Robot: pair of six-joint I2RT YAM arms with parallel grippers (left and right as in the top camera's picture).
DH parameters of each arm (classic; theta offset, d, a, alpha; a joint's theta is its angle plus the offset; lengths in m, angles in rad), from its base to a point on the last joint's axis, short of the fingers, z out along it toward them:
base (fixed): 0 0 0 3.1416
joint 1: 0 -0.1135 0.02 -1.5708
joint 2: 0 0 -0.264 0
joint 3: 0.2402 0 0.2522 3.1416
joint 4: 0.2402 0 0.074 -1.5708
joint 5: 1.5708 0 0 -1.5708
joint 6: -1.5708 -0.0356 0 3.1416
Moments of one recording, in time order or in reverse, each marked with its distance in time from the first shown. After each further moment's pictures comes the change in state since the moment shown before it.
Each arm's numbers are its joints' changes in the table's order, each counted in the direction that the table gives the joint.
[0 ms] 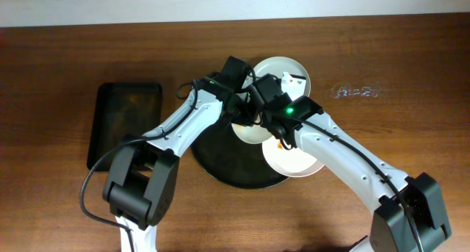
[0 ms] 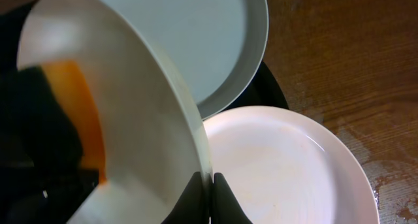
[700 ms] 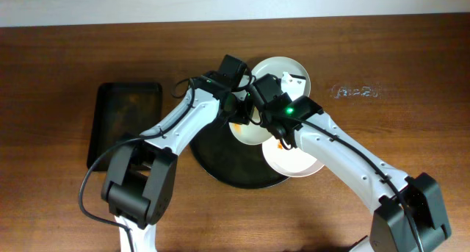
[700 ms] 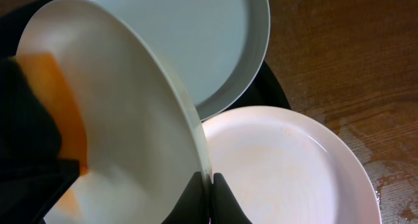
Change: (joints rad) left arm -0.022 0.000 -0.001 0.004 -0.058 0.000; right arm 0.000 0.000 0.000 -0.003 -0.002 0.000
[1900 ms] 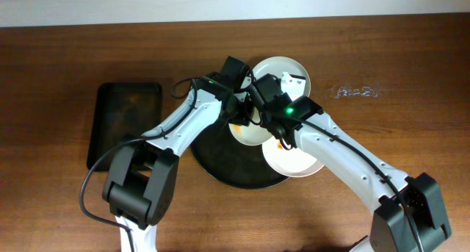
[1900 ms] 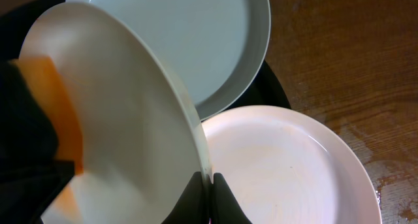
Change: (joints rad) left arm 0.017 0.000 -0.001 0.018 -0.052 0.003; right arm 0.000 0.000 0.000 0.000 -0.002 0.002
